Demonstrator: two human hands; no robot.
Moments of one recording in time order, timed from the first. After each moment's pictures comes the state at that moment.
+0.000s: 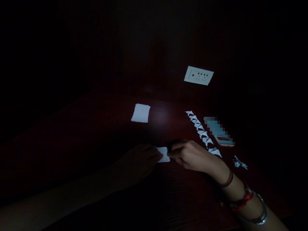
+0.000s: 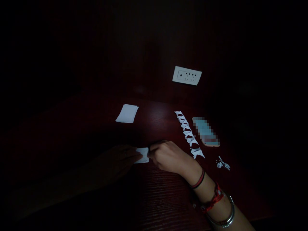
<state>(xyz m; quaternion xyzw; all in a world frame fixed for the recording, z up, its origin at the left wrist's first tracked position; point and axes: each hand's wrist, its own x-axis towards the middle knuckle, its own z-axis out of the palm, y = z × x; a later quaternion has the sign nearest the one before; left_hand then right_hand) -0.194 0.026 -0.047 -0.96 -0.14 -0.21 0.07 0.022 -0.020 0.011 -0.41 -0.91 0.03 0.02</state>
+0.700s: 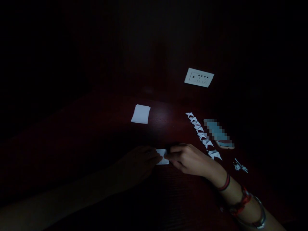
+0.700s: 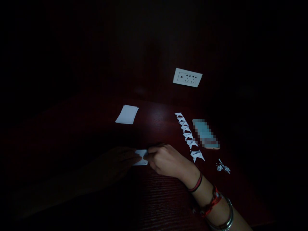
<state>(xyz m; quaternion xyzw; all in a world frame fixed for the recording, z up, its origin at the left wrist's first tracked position) -0.193 0.023 -0.037 -0.97 -0.14 -0.21 0.06 0.019 -0.021 0.004 -0.40 -0.91 0.01 0.04</state>
